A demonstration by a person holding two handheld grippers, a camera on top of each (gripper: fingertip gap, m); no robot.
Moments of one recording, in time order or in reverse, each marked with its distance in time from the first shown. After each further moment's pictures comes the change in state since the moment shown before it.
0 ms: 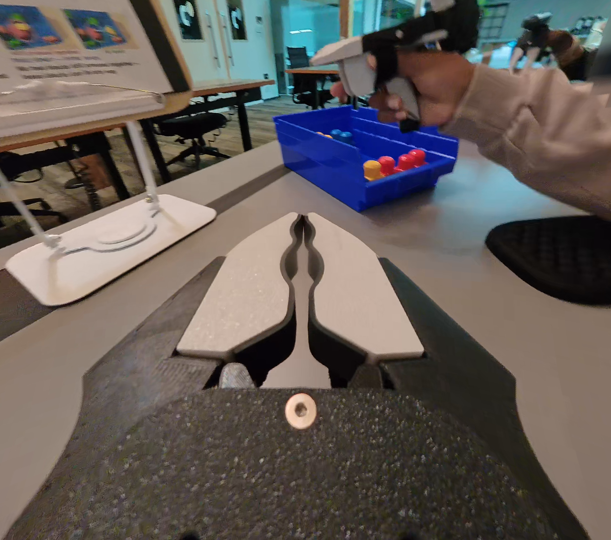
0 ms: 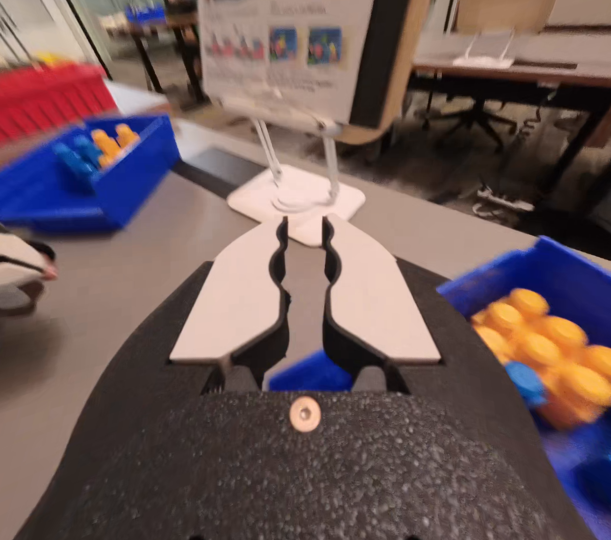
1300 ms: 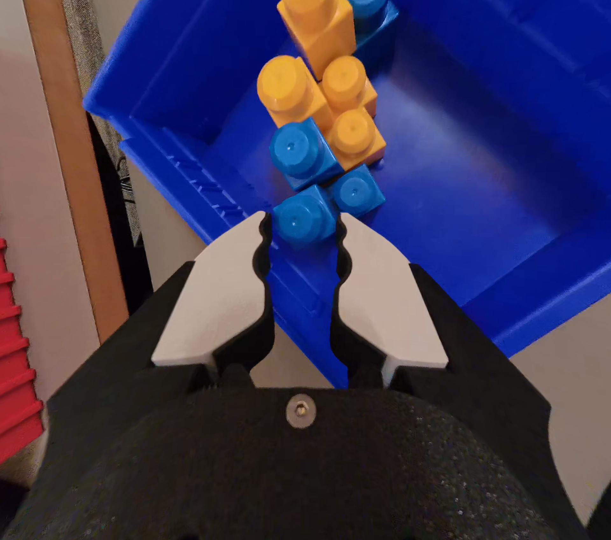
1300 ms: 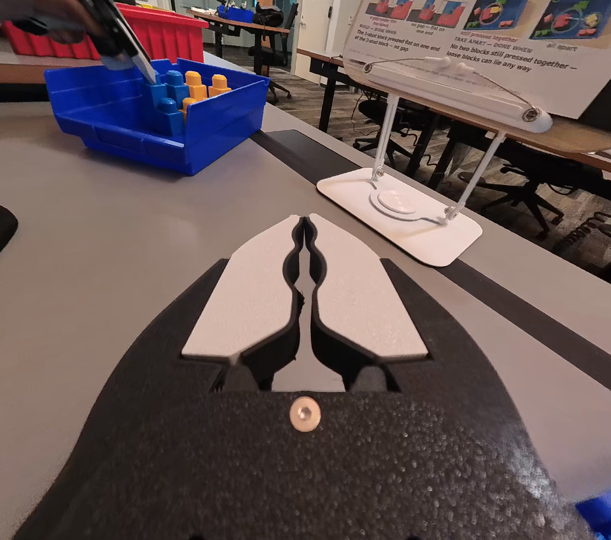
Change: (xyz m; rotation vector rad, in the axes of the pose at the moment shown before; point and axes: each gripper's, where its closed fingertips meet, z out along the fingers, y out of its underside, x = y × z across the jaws) left arm -0.309 0.068 -0.283 -1.112 -0.842 -0.305; right arm -0.140 0.084 0.049 0.089 -0.175 -0.259
